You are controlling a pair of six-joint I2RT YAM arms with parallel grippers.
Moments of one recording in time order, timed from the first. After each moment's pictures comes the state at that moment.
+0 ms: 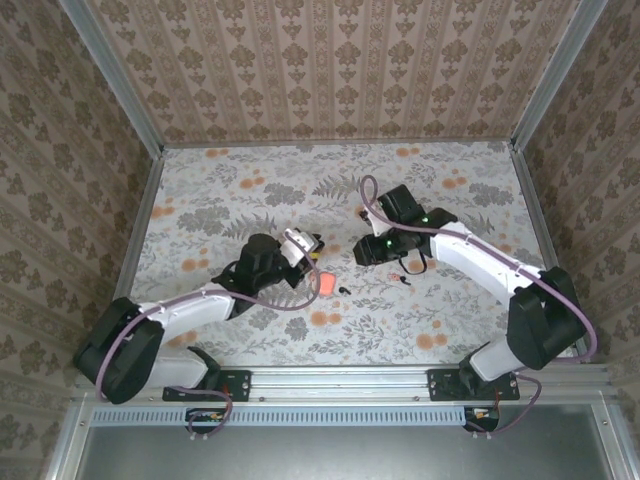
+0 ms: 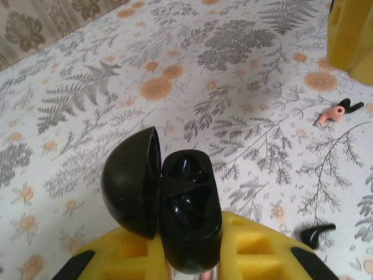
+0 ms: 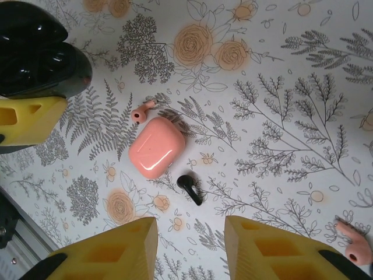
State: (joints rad) left arm -0.68 1.26 0.47 0.35 0.21 0.17; right arm 0.51 1.51 1.15 -0.71 -0.33 0.21
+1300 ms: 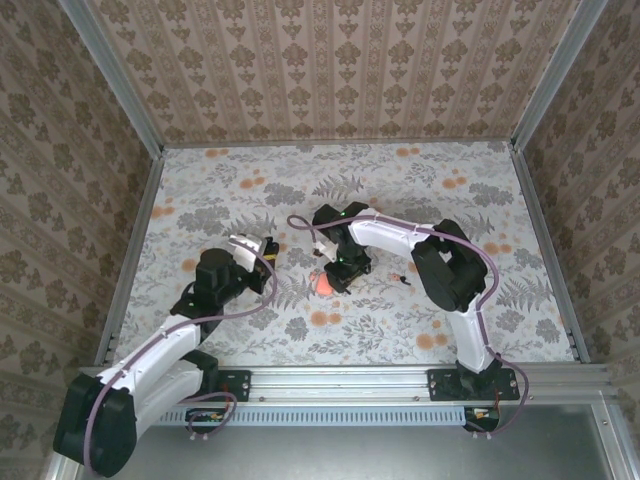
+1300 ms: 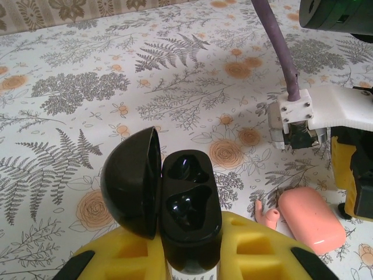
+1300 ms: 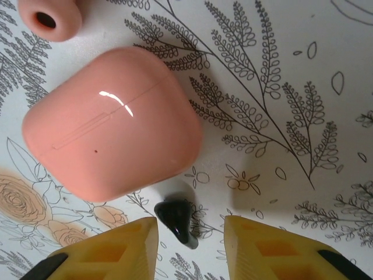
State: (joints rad) left arm -0.44 0.87 0.30 0.16 0.23 0.01; right arm 0.72 2.08 1.54 -1.06 -0.16 -0.02
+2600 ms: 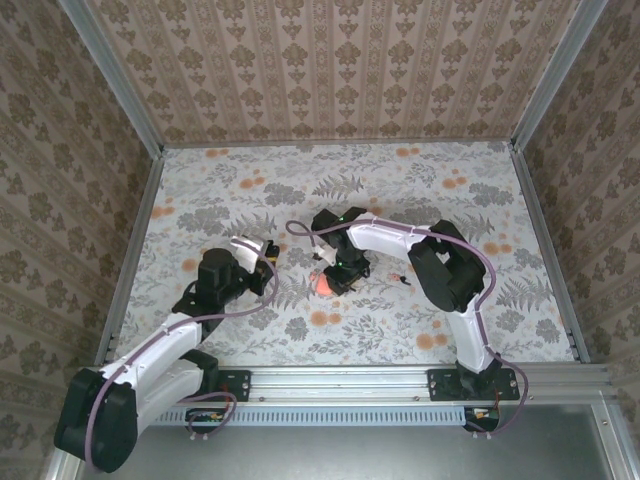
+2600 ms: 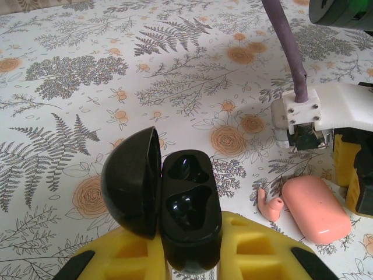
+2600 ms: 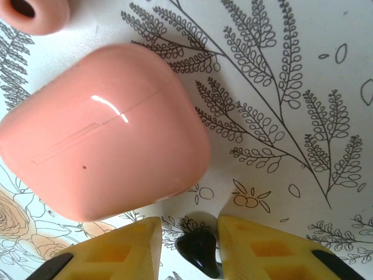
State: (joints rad) left arm -0.44 0.90 0.30 0.15 0.23 0.01; right arm 0.73 2.09 1.51 -1.02 -0.13 -0.03
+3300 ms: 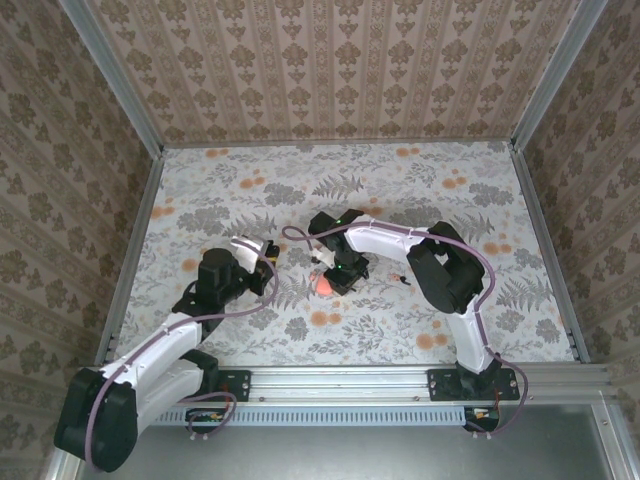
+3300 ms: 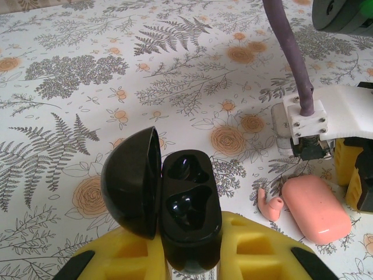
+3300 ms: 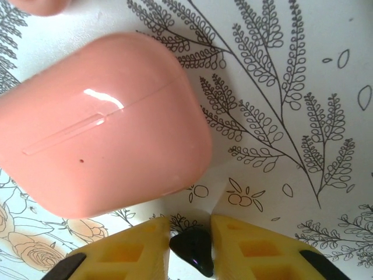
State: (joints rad) left arm -0.44 0.91 0.30 0.15 0.23 0.01; right arm 0.75 2.08 1.51 -1.03 -0.07 -0.08
